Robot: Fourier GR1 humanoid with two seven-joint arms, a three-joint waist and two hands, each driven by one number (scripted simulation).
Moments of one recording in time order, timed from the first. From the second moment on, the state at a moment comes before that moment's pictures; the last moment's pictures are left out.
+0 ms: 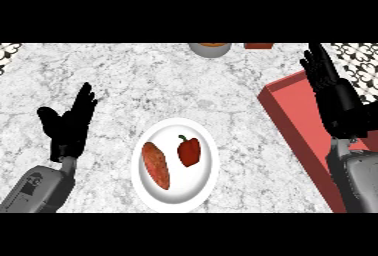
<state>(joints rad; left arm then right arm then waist) -0.27 0.44 -0.29 -1.33 0.41 0.42 0.05 -0.36 -0.31 0.03 -1.57 -0.10 -0.09 0.09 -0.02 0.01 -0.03</state>
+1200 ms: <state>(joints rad) -0.30 0.58 -0.36 -1.46 0.24 0.11 -0.14 -0.71 -0.32 0.44 -1.35 0.27 0.25 -0.26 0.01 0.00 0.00</state>
